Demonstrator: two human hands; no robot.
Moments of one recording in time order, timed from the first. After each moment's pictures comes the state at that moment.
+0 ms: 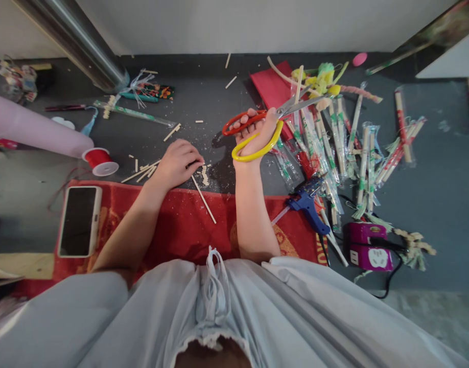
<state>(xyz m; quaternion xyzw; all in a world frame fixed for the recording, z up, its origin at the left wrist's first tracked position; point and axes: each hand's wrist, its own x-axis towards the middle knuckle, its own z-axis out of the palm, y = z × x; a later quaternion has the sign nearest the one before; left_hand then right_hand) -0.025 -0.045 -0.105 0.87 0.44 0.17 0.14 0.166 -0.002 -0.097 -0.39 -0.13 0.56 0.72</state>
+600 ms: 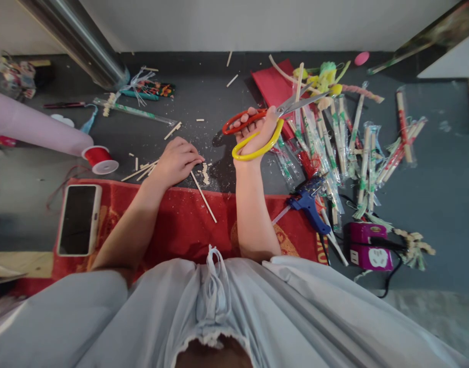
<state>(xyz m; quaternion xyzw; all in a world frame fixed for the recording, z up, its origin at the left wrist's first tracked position) -0.030 -0.043 -0.108 0.86 0.45 0.18 0.16 0.166 -0.001 -0.104 -0.39 -0.14 0.56 0.72</state>
